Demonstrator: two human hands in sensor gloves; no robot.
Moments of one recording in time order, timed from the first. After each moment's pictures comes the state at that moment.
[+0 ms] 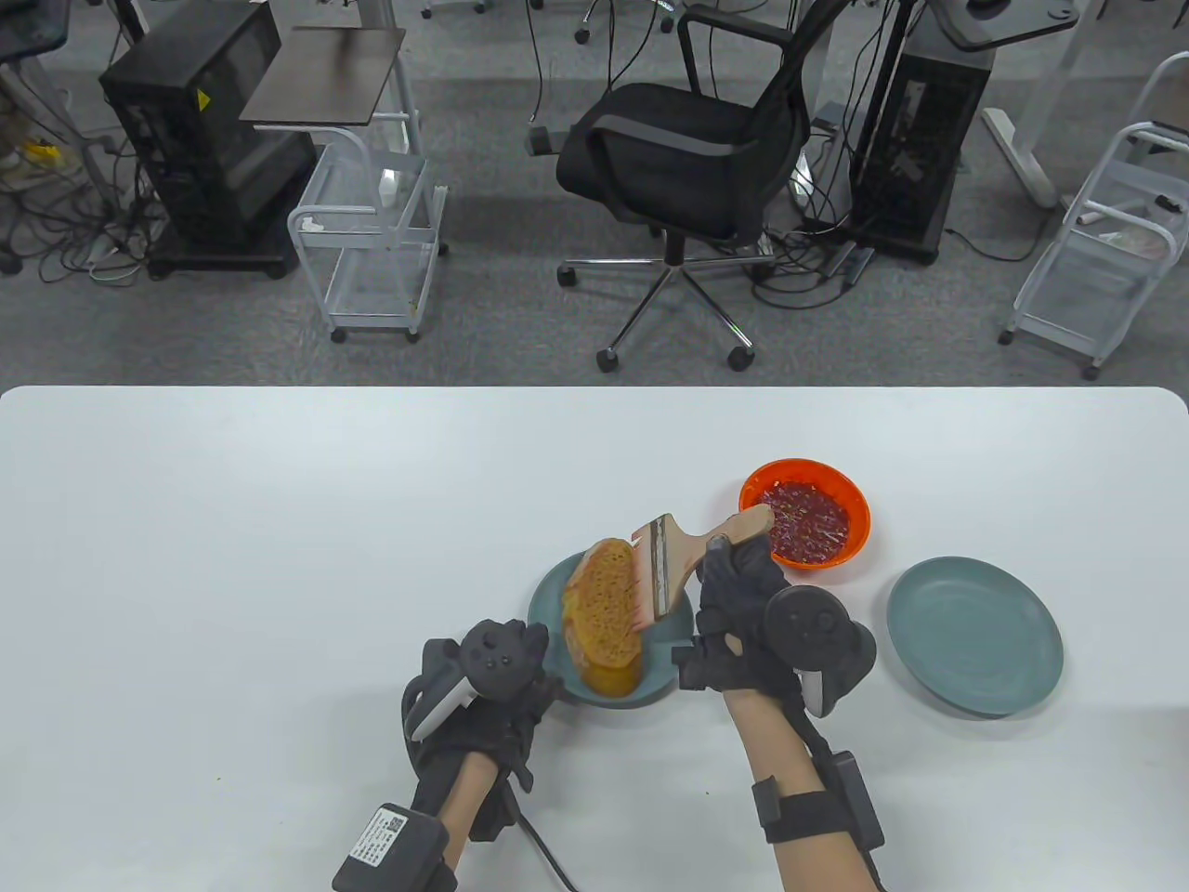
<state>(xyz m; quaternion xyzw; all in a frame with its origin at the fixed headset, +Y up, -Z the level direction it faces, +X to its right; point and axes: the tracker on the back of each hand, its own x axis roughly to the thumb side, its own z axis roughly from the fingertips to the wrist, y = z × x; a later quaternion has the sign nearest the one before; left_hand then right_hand) -0.147 -0.794 -0.324 -0.18 -0.08 0.22 0.96 0.146 -0.702 -0.348 -0.01 -0.29 0.86 0.42</state>
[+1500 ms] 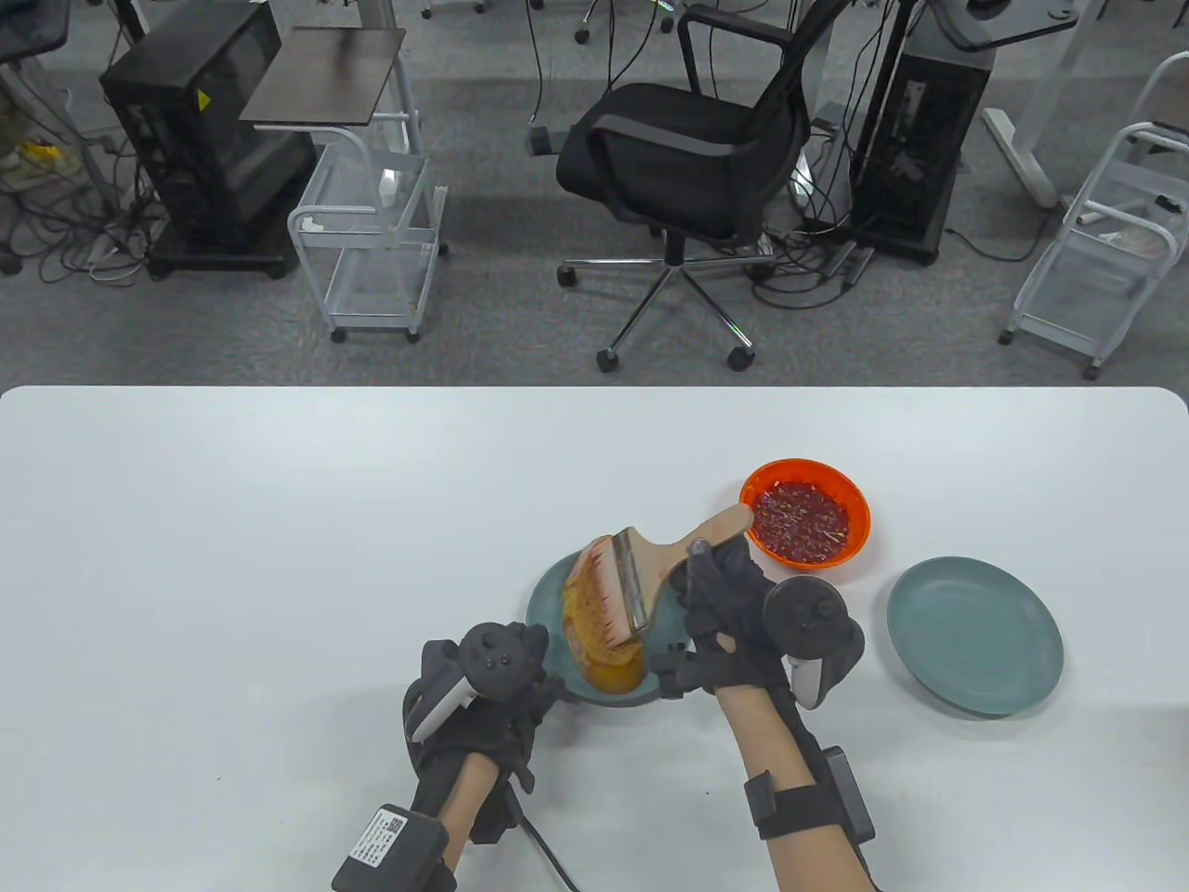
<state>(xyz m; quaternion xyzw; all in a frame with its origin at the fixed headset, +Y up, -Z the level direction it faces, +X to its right) -0.147 -0.795 -0.322 -0.18 -0.07 0.23 0.95 0.152 -0.716 -0.361 -0.02 -0.26 0.84 0.47</state>
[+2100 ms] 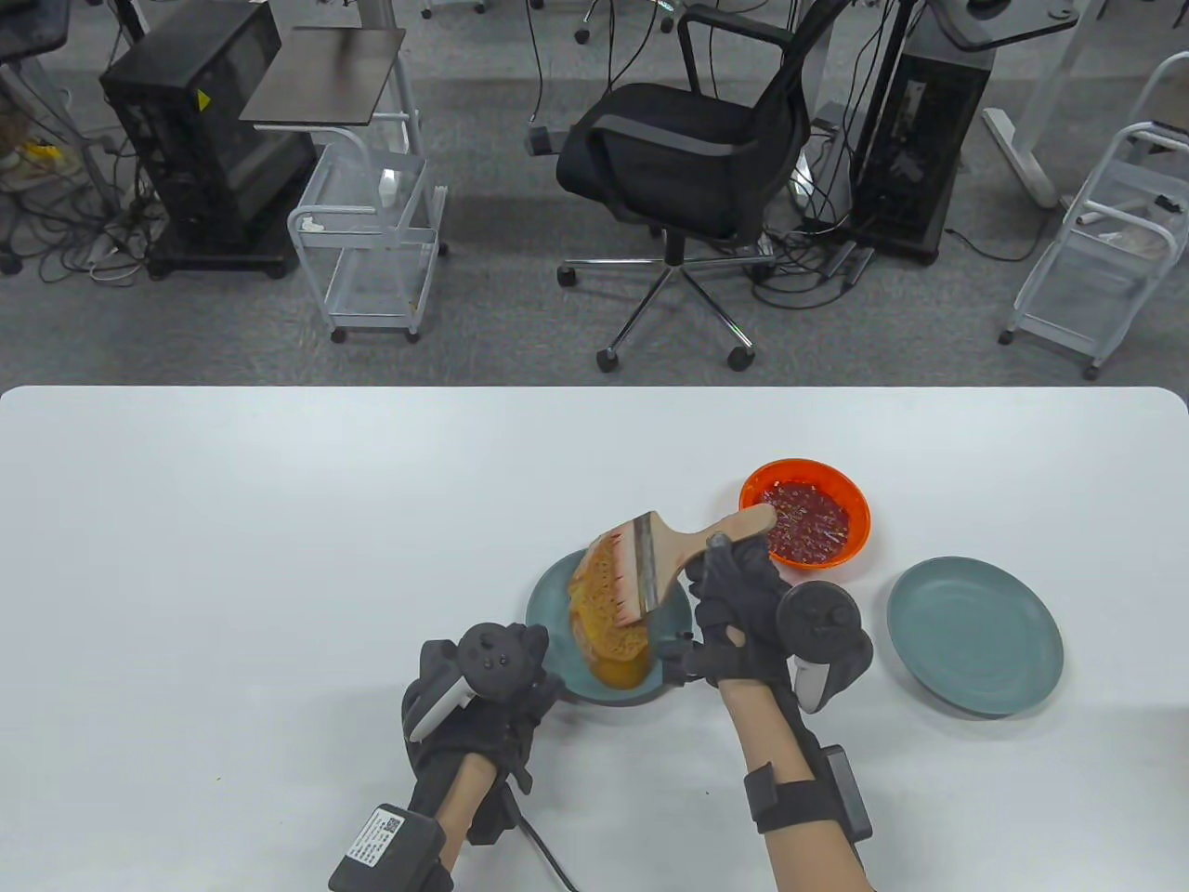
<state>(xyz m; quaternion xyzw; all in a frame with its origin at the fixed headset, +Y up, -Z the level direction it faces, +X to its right) -0.148 -0.795 -0.321 -0.19 -0.08 0.23 0.95 0.160 -0.721 -0.361 -0.06 -0.27 0.82 0.50</state>
